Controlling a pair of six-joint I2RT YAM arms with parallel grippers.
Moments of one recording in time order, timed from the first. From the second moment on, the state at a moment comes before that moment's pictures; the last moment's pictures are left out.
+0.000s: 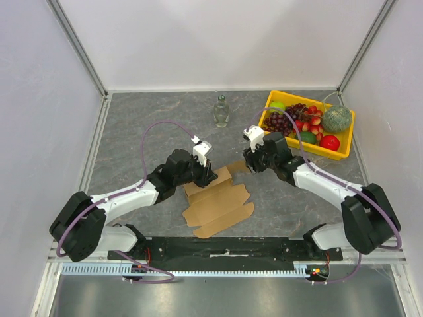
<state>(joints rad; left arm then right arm) -0.72 1.29 0.60 0.21 0.24 -0.17 0.51 1.36 0.74 -0.05 -0.10 -0.11</state>
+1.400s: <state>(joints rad) -0.71 1.29 0.60 0.21 0.24 -0.17 0.53 1.37 0.79 -0.19 -0.29 0.03</state>
